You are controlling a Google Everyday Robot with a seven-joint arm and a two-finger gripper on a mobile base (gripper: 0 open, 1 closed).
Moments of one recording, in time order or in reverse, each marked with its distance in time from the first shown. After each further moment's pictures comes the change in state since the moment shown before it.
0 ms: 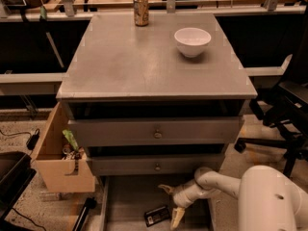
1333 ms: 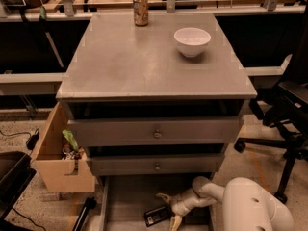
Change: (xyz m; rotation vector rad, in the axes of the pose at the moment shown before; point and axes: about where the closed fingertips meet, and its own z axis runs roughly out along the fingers) arm 0.049 0.014 0.061 -0.045 -0.079 0.008
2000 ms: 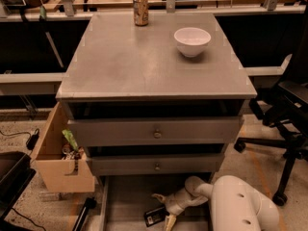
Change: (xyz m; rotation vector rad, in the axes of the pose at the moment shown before) arm 0.009 -0.013 0.031 -0.017 0.030 0.026
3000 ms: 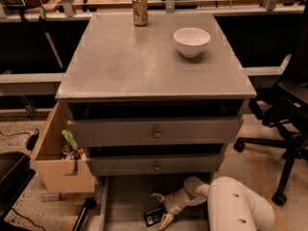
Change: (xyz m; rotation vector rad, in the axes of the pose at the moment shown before) arm 0.008 -0.003 0.013 0.003 0.004 0.042
